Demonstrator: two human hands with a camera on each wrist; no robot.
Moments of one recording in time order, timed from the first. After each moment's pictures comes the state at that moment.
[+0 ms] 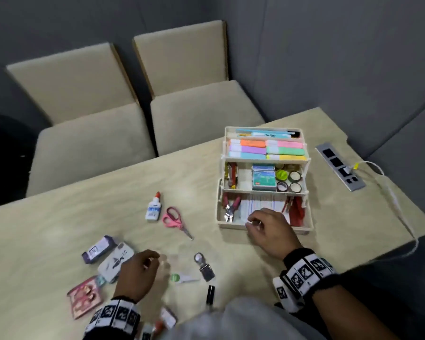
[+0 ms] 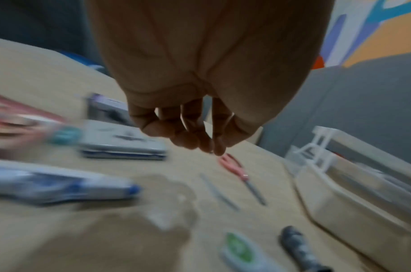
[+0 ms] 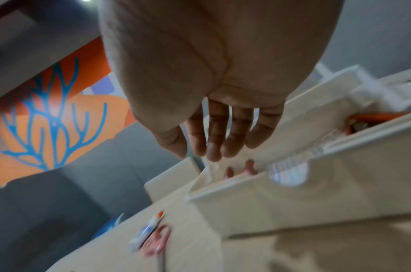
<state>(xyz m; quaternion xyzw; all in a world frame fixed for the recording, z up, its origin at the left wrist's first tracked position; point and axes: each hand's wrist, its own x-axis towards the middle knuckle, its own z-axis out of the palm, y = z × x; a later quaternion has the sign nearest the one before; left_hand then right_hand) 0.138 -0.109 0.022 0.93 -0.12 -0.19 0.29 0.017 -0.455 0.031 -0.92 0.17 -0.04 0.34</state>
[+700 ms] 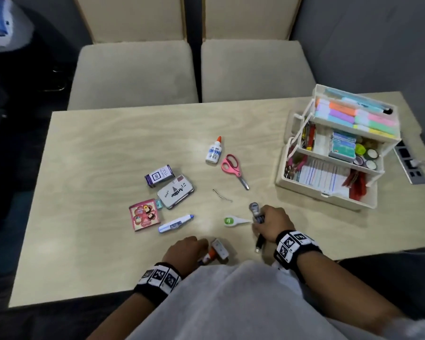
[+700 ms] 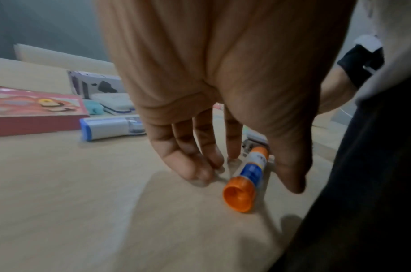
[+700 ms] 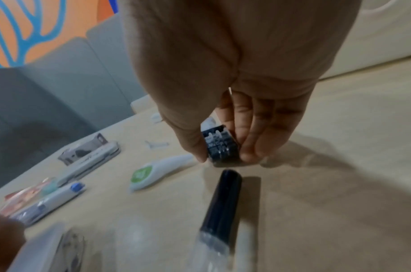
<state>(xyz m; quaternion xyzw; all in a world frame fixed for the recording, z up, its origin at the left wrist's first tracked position) 0.074 0.002 -0.035 0.87 -0.29 -0.39 0.10 0.041 -0.281 -0.035 -0.91 0.27 0.23 0.23</state>
